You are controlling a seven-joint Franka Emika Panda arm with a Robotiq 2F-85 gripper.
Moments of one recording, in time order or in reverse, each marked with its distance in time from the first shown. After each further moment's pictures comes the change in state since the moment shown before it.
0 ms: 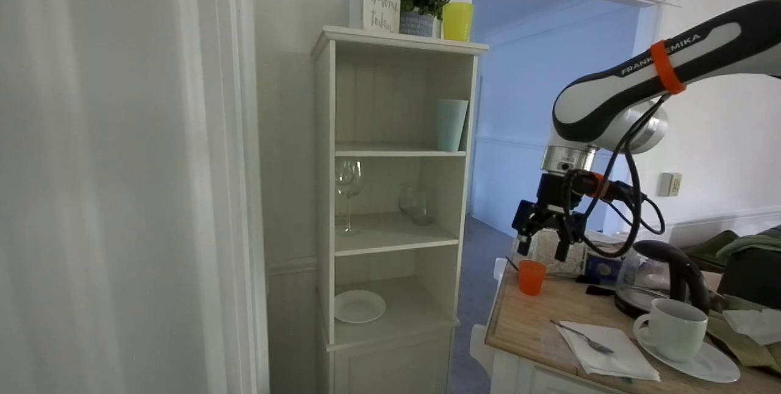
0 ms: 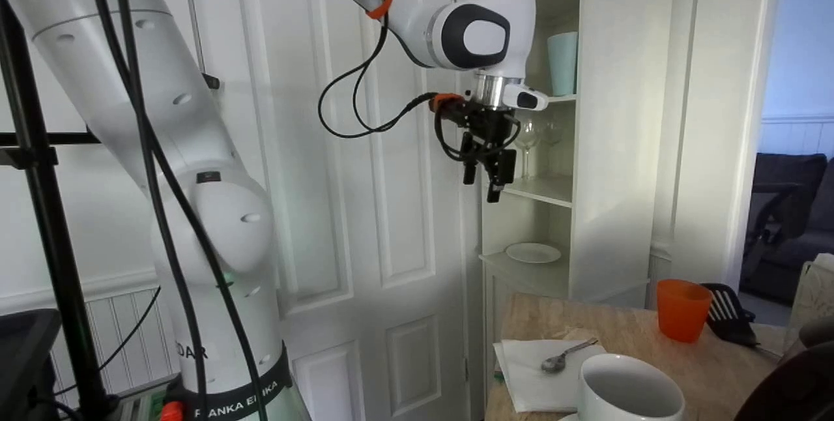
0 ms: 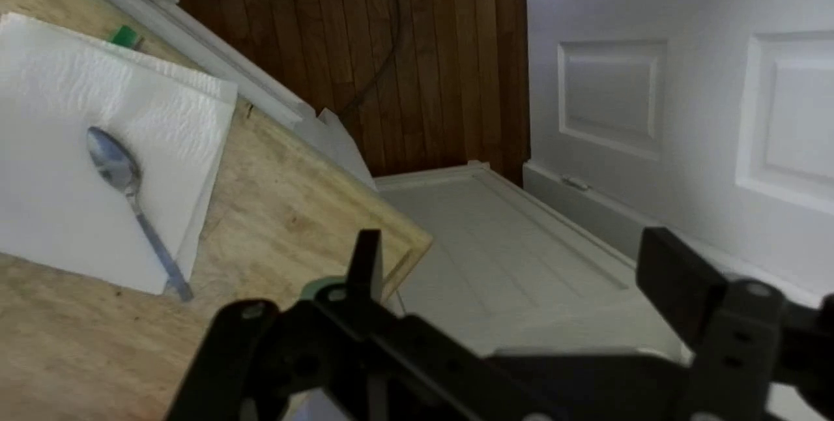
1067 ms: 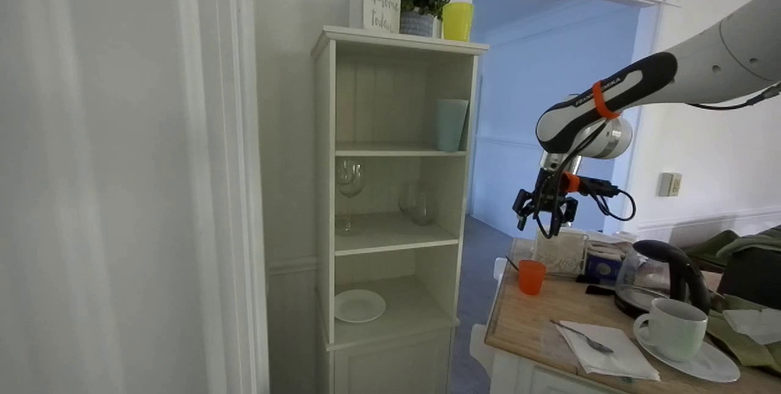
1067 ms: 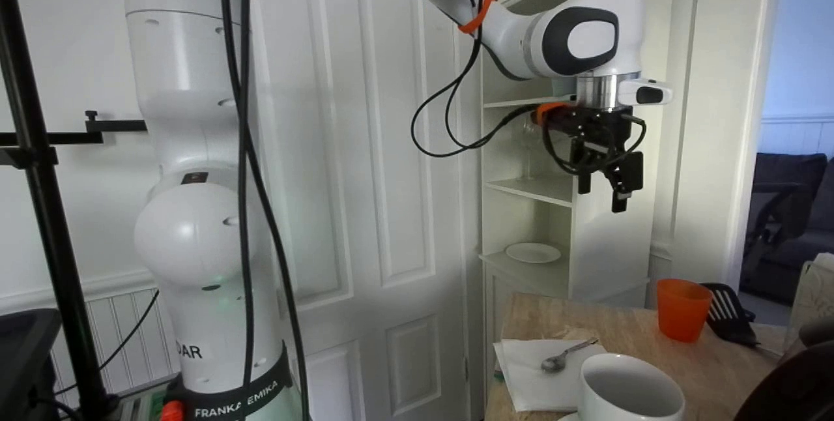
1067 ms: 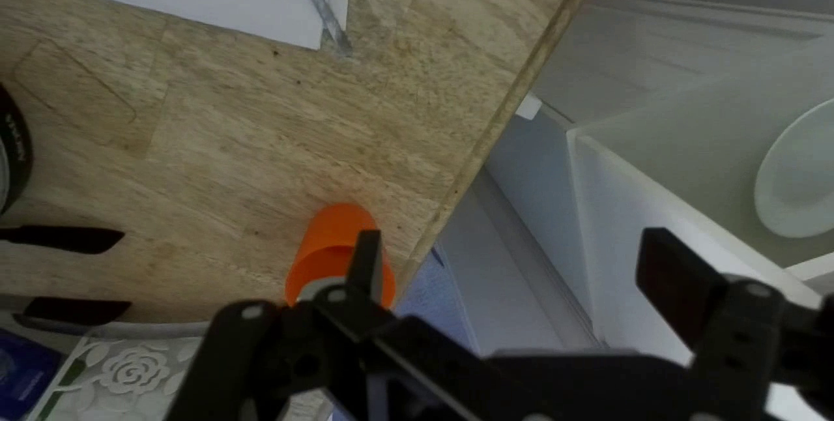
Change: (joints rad) arm -0.109 0.360 -0.110 0.334 -0.090 0.168 0.018
